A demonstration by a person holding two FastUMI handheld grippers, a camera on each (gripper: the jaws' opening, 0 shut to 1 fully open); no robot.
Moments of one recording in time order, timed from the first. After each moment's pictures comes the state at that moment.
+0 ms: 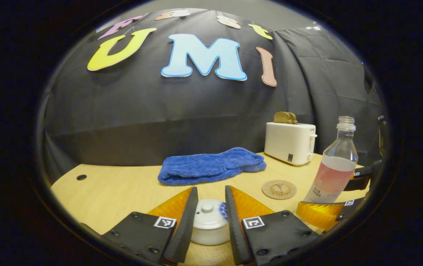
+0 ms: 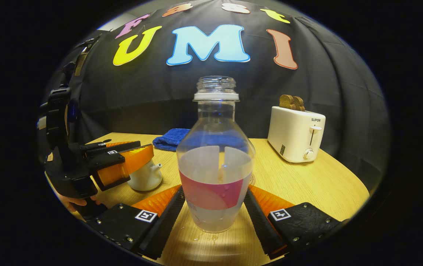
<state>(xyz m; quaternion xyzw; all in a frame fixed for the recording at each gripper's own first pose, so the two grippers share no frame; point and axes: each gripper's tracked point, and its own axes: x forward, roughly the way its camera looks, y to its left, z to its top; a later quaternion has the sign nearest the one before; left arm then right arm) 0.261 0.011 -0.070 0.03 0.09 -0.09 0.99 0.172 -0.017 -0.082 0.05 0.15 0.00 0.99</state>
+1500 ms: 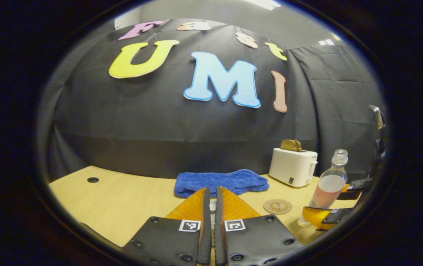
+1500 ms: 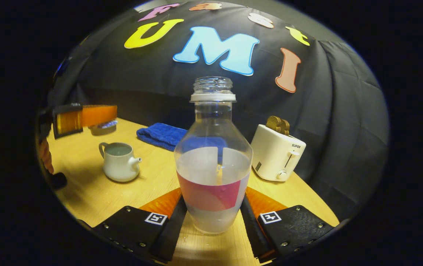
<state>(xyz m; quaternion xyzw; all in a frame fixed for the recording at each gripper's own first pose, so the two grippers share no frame) 0.225 0.068 -0.008 -0.03 0.01 -0.05 1.00 0.164 -0.048 -0.069 -0.12 0.15 -0.08 0.98</state>
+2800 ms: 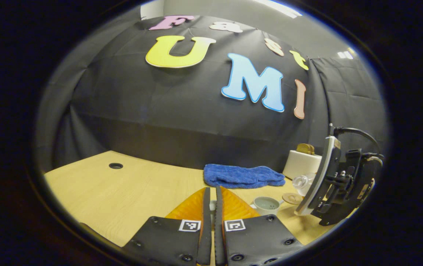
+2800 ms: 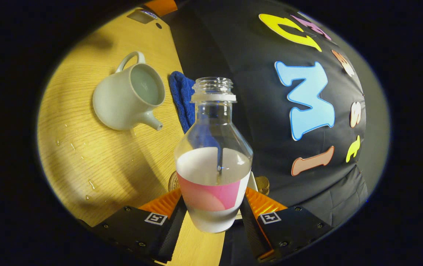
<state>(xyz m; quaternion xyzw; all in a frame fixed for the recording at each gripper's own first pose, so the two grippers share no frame) 0.193 0.156 -0.043 -0.09 0.03 -0.03 1.00 0.225 -0.021 -0.048 -0.56 0.19 -0.08 0.80</state>
